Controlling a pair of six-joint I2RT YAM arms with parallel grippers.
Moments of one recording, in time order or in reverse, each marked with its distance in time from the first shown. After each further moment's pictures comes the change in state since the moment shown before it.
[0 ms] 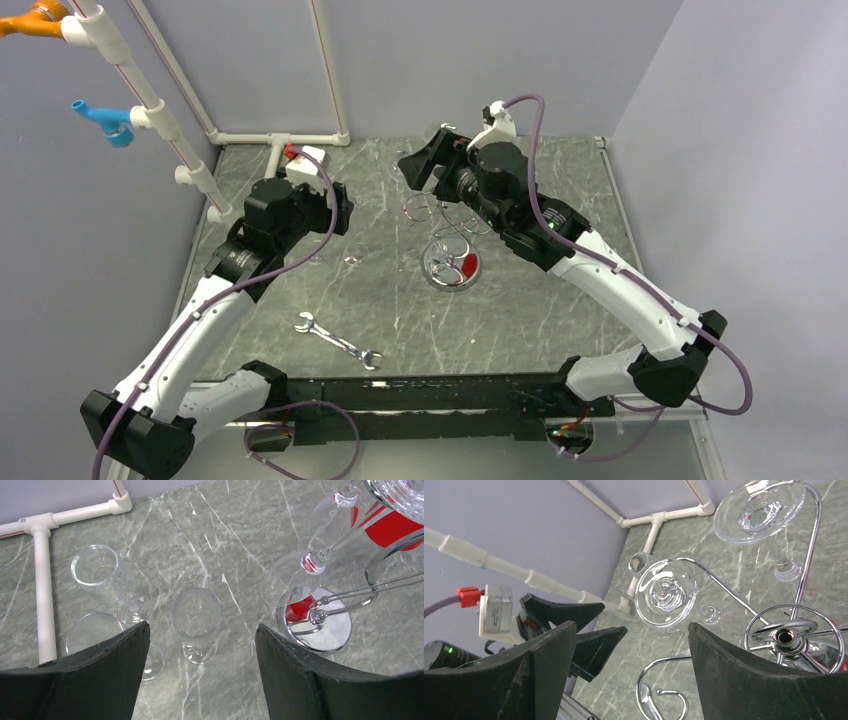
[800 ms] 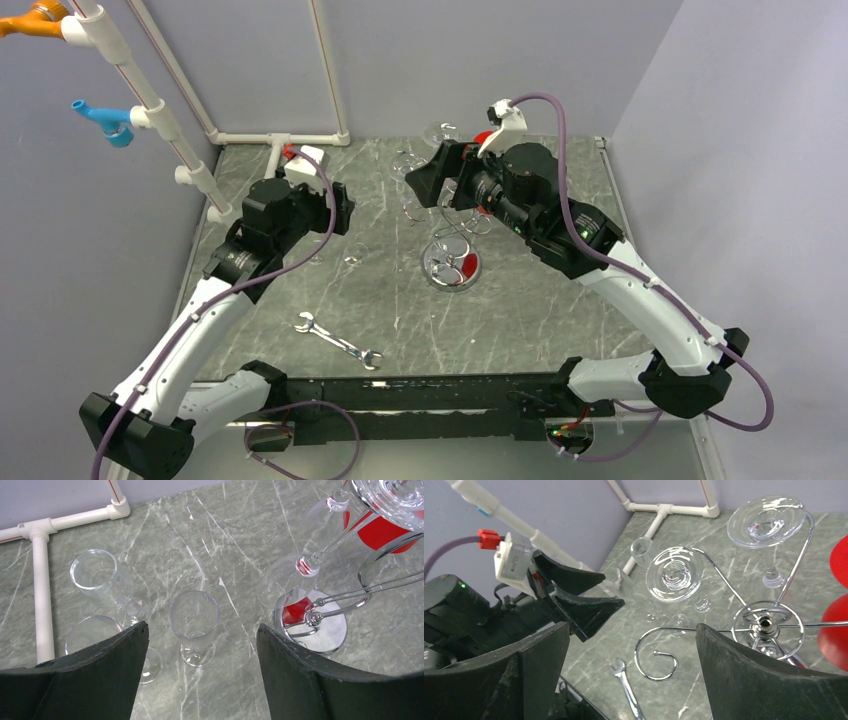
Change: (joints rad) left arm 0.000 -0.006 0.000 0.009 0.013 -0.001; right arm 0.011 -0.072 0.061 -0.124 -0.089 -0.212
